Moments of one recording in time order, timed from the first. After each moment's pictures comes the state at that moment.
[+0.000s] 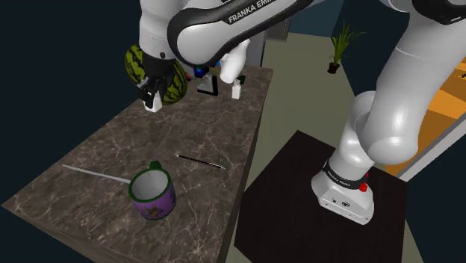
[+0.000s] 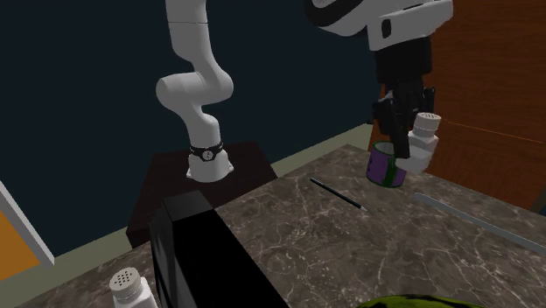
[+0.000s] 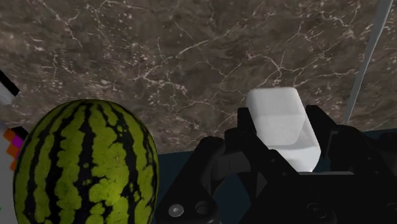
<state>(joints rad) 0.41 0.04 0.16 -2.00 -0.12 2.38 0.37</state>
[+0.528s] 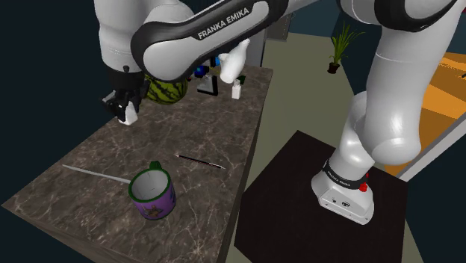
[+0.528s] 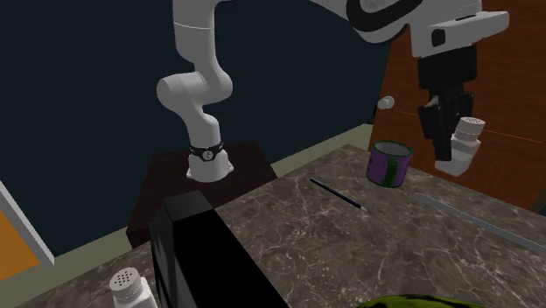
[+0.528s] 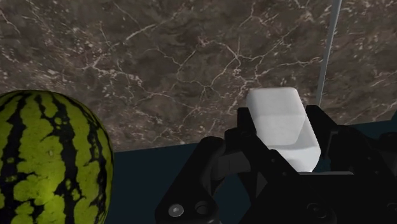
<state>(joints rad) 0.49 0.22 0.19 -1.79 -0.21 2.33 0.51</state>
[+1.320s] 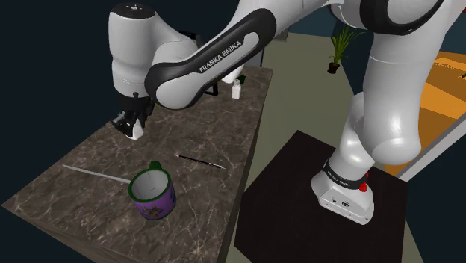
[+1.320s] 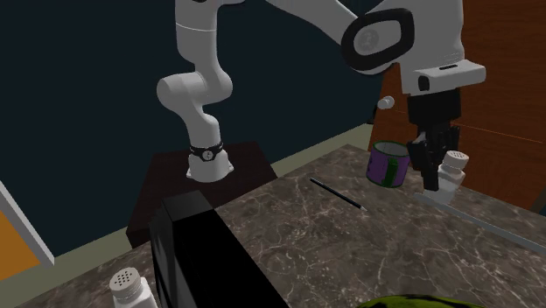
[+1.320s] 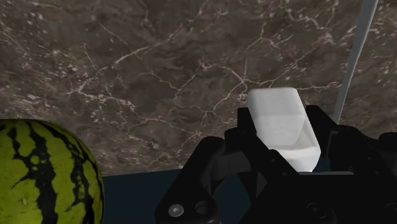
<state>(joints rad) 0.49 0.28 0.18 -1.87 -0.25 2.46 0.55</state>
